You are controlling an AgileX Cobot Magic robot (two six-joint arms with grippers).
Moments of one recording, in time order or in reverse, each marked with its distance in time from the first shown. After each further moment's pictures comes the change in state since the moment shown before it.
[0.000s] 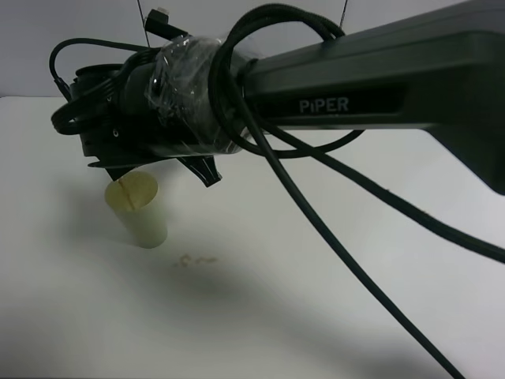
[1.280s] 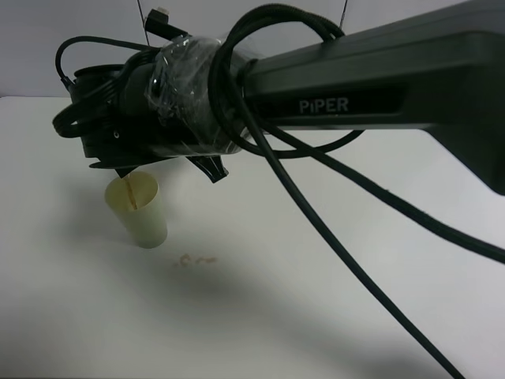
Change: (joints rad) left arm 0.000 0.000 0.000 0.000 0.000 0.000; right arm 0.000 0.001 0.000 -0.032 0.046 0.000
